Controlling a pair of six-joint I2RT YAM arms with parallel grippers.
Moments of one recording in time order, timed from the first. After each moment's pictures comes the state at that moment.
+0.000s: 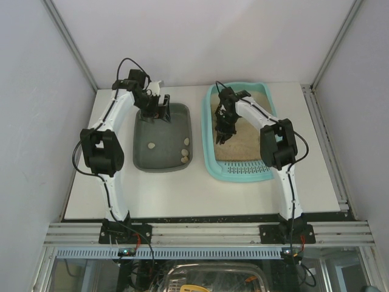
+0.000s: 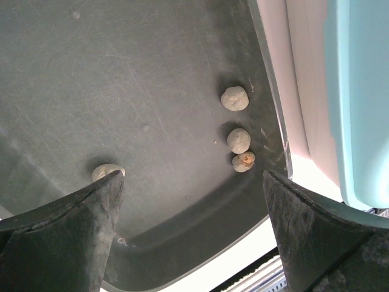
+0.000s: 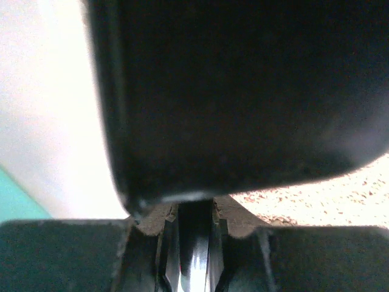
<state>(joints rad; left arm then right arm) -0.14 2.06 1.96 -1.07 0.42 0.02 0.41 2.31 2.02 -1.16 -0.27 0.41</state>
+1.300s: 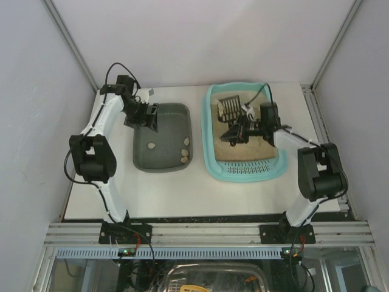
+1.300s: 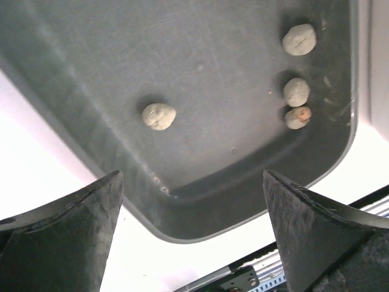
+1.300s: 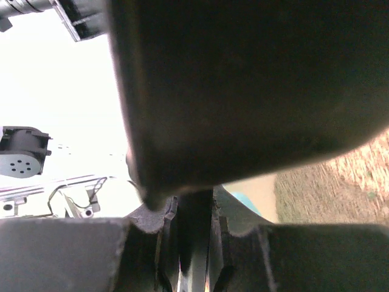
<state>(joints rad) -0.07 1.95 1.83 -1.14 0.34 0.15 0.19 1.74 1.14 -0.12 -1.01 0.74</state>
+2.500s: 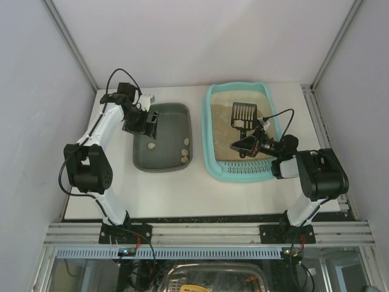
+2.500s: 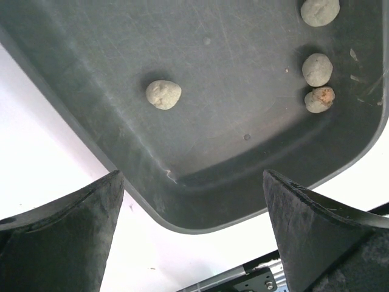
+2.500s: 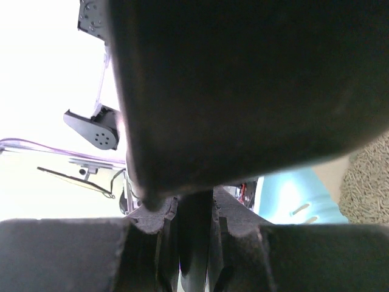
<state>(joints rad) -0.10 1.79 1.59 -1.03 0.25 0.18 0.08 1.69 0.46 1.42 -1.13 1.58</state>
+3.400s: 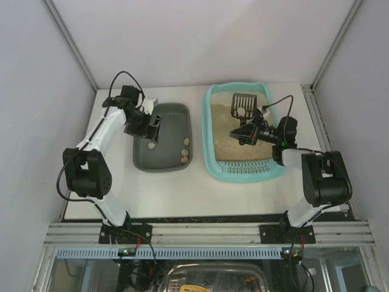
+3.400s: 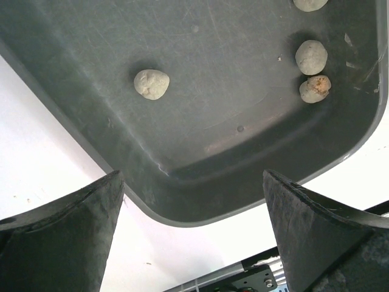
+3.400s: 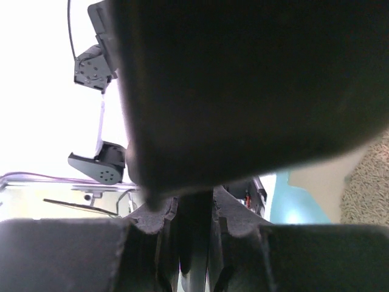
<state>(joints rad) -0.14 1.73 1.53 -1.00 0.20 0.17 0.06 1.64 0.64 1.04 -1.12 1.52</state>
